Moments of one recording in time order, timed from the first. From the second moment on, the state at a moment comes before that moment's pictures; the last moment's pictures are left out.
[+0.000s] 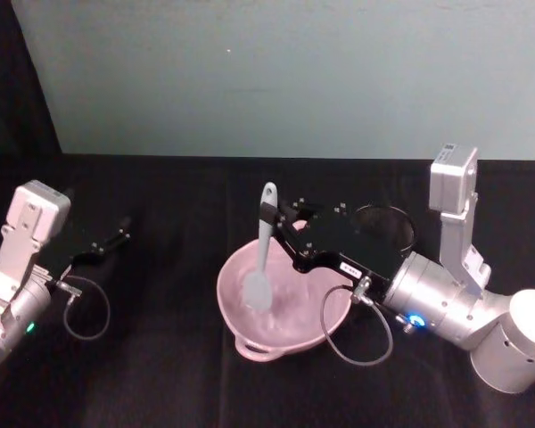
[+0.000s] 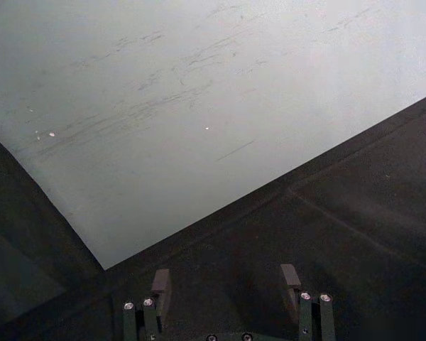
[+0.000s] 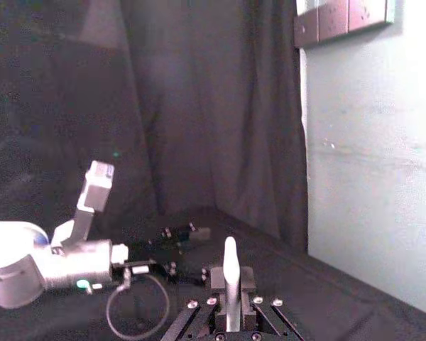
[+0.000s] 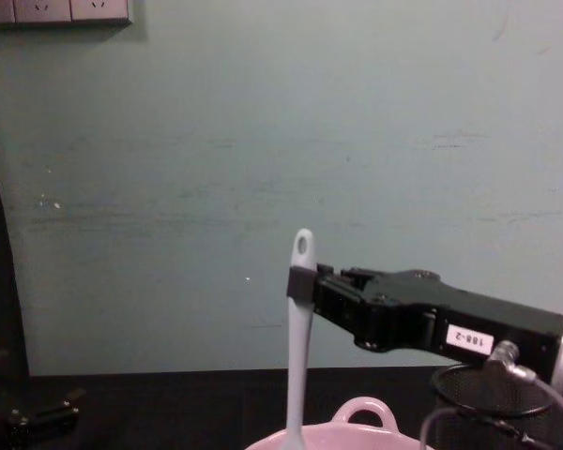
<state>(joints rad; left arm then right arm) -0.20 0.60 0.45 -1.41 -0.25 -0.12 0.03 0.26 0.40 -0.48 -1.55 0.53 -0.09 0.58</state>
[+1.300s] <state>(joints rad) -0.20 0.60 0.45 -1.41 -0.25 -0.12 0.03 0.23 0.39 -0.39 -1.53 0.61 -0.19 0.58</state>
